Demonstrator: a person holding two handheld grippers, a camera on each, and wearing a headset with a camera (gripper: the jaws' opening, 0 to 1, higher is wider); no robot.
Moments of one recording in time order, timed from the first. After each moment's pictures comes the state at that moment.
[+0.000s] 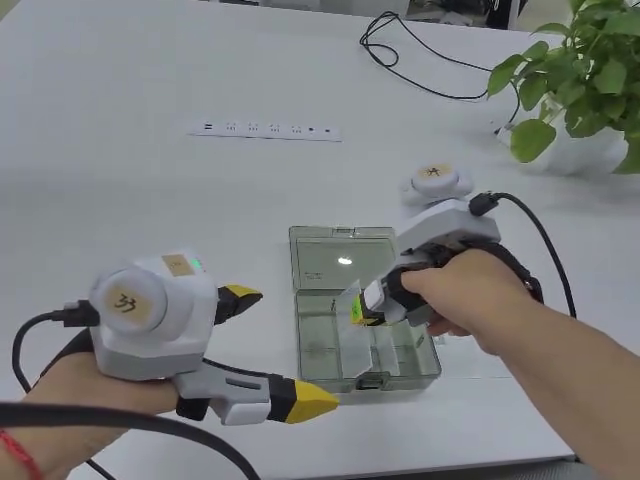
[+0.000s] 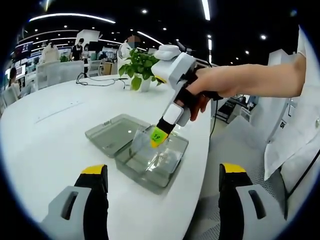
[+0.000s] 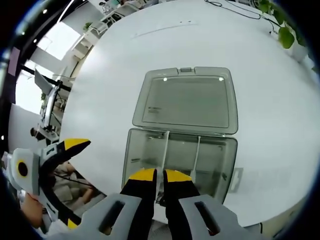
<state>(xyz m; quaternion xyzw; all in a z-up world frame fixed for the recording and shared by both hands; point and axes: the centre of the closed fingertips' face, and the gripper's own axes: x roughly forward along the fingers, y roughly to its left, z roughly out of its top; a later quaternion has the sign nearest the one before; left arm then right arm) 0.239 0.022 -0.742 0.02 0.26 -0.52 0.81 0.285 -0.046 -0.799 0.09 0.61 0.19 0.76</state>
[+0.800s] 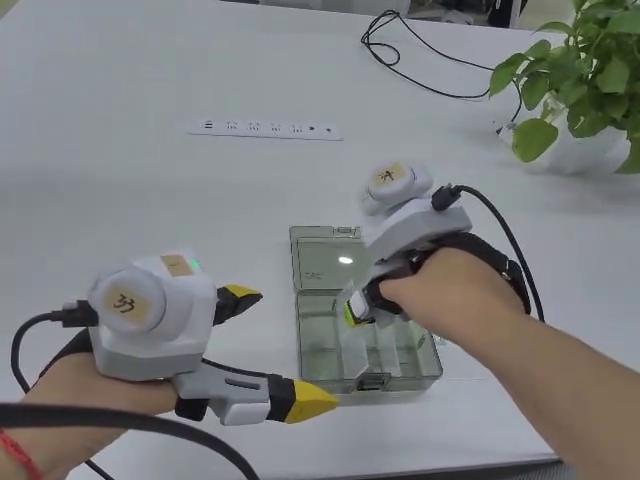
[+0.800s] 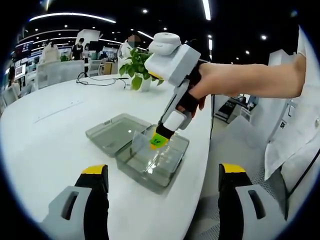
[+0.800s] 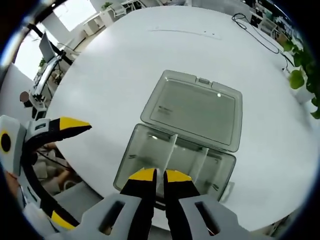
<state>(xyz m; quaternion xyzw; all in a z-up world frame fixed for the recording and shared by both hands) 0.240 0.022 -0.743 0.02 0.27 -0.52 0.81 0.287 -0.037 -0.798 -0.05 0.59 0.21 0.77</state>
